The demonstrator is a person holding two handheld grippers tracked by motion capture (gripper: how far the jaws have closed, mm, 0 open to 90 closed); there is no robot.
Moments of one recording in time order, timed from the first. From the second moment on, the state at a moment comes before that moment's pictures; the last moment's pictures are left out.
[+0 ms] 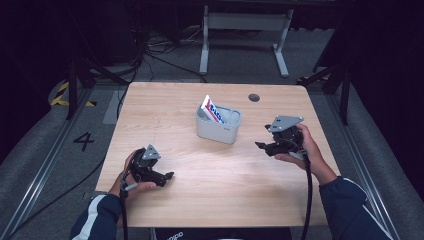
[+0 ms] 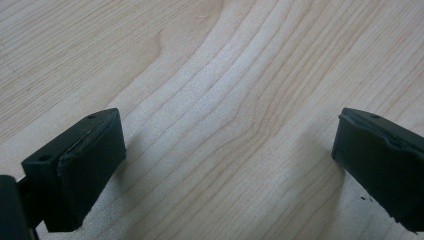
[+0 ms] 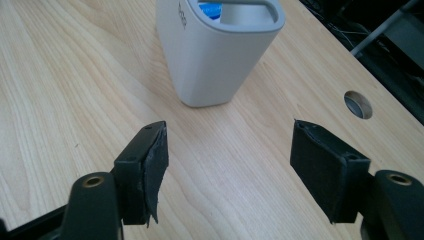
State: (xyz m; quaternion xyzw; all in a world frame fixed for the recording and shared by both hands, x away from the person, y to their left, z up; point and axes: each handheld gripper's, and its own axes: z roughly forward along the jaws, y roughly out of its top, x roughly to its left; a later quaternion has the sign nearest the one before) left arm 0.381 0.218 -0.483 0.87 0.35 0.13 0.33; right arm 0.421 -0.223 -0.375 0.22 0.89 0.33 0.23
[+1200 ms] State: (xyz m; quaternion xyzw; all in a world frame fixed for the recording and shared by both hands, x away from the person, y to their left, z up) left arm 0.381 0.218 -0.483 0.87 0.35 0.13 0.33; right arm 0.383 -0.299 -0.434 0.29 0.88 0.30 0.22
